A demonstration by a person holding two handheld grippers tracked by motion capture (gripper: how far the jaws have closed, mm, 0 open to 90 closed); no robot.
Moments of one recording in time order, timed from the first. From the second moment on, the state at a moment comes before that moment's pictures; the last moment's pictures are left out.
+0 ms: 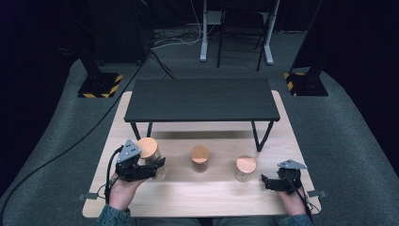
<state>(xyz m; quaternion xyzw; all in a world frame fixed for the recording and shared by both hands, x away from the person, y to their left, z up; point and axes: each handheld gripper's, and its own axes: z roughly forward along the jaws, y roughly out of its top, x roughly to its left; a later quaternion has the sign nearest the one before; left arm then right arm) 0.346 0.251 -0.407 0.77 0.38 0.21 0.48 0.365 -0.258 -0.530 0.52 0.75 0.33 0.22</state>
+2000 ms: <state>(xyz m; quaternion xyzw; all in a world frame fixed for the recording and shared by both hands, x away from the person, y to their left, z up) 0.369 0.235 -0.301 0.77 0.35 0.23 0.48 0.365 -0.258 -0.530 0.52 0.75 0.33 0.22</state>
